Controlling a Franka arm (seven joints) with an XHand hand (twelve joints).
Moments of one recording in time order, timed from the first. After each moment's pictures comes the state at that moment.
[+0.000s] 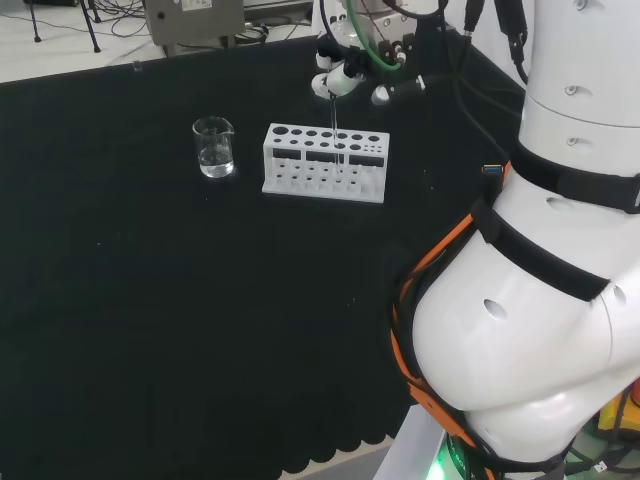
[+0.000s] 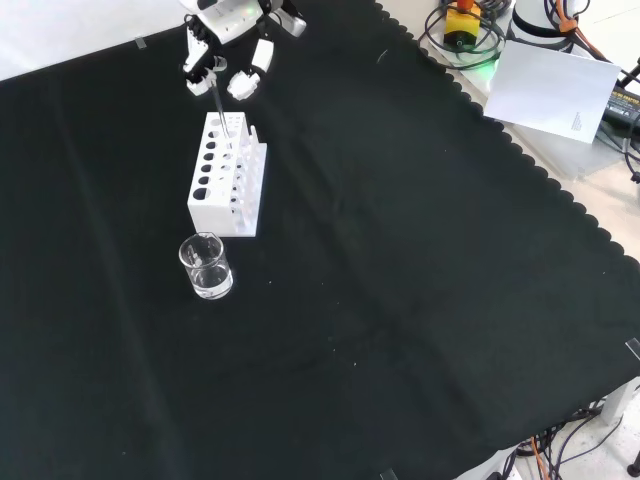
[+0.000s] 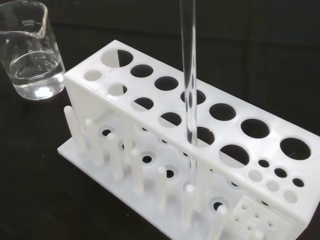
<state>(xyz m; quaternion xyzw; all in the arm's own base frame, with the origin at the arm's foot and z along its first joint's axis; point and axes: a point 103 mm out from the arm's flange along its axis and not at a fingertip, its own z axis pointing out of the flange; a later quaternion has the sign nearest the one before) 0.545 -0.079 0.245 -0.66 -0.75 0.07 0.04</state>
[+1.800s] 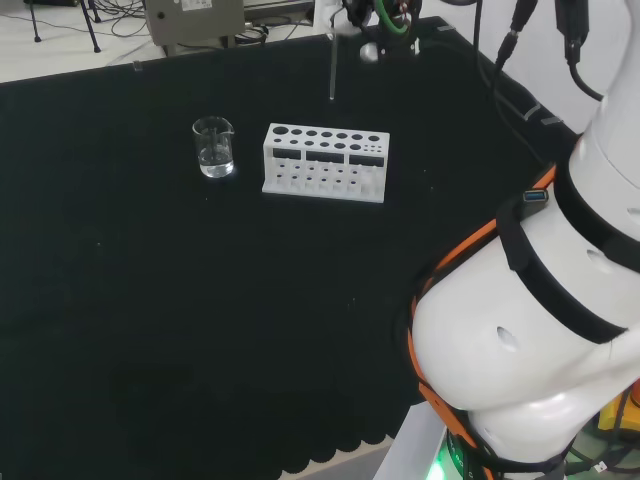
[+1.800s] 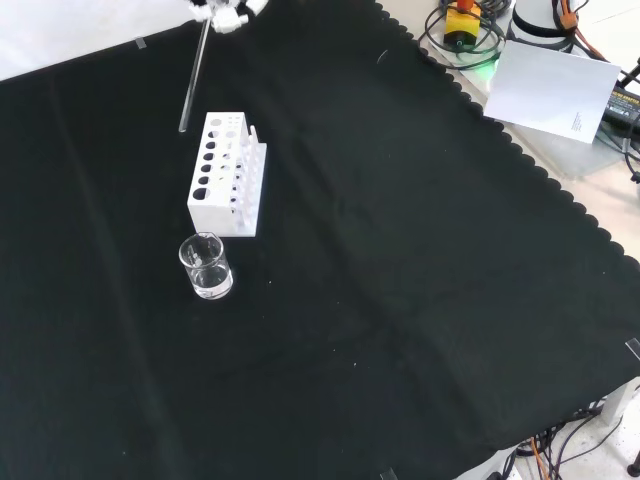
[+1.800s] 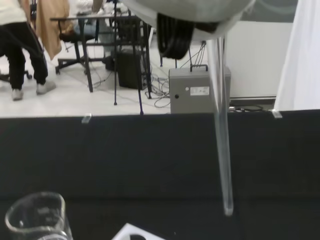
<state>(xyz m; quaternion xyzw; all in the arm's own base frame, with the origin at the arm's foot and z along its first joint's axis) 0.533 -0.061 0.348 -0.70 -0.70 -0.10 -0.07</state>
